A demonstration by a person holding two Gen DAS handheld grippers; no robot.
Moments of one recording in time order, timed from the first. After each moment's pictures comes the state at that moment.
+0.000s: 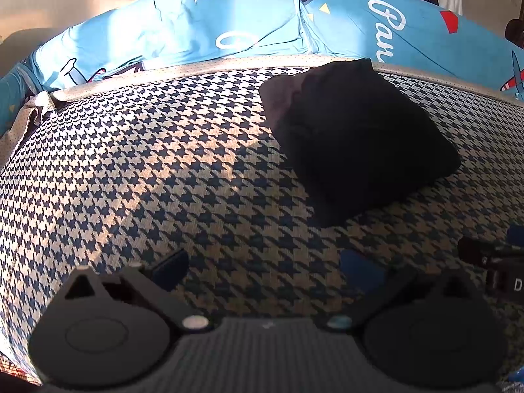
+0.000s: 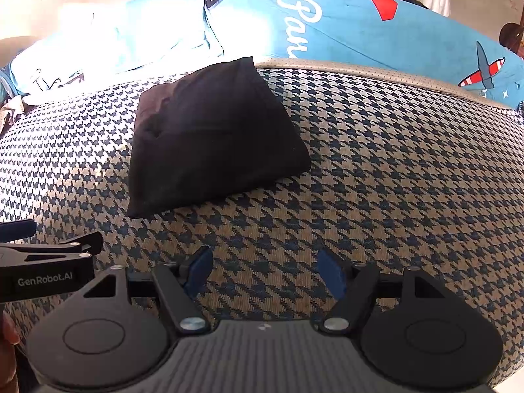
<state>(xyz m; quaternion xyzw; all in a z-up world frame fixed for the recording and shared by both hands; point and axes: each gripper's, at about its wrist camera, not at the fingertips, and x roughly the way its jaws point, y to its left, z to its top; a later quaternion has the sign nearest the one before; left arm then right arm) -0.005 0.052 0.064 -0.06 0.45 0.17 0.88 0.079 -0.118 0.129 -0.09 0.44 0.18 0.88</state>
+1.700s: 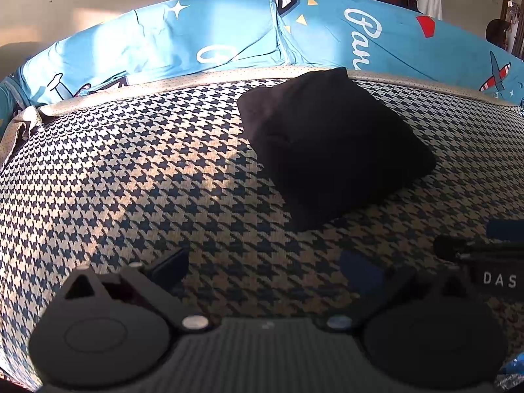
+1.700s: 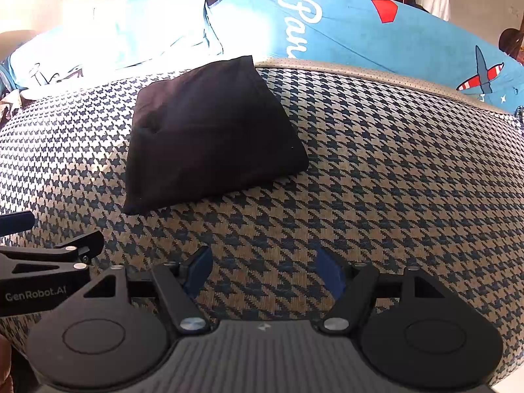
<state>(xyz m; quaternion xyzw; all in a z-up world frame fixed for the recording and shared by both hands) -0.012 0.040 0.071 -0.05 0.43 0.14 0.89 0.078 -0.117 0.129 -0.10 0.44 0.17 0.88</state>
